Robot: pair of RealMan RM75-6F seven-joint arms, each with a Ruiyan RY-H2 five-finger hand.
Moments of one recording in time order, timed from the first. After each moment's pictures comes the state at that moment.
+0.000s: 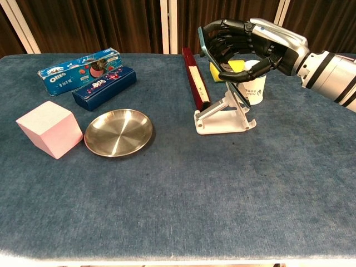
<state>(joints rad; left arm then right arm) -0.08 -1.09 -0.03 -1.73 1.45 1.46 0.19 0.84 -1.91 -0.03 -0.36 -1.73 1.38 1.40</state>
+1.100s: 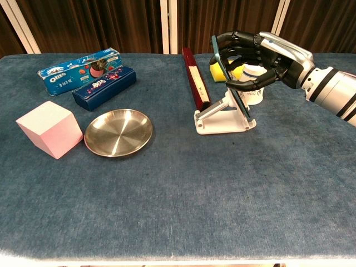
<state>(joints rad) -0.09 -1.10 -0.03 -1.72 1.44 1.45 0.18 0.79 -1.98 -0.04 -0.26 -1.68 1.37 1.48</state>
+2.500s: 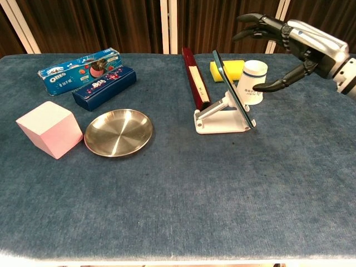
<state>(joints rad) -0.10 -1.11 -0.04 -1.70 1.45 1.45 0.17 0.72 -1.89 -0.05 -0.28 -1.67 1.48 1.24</state>
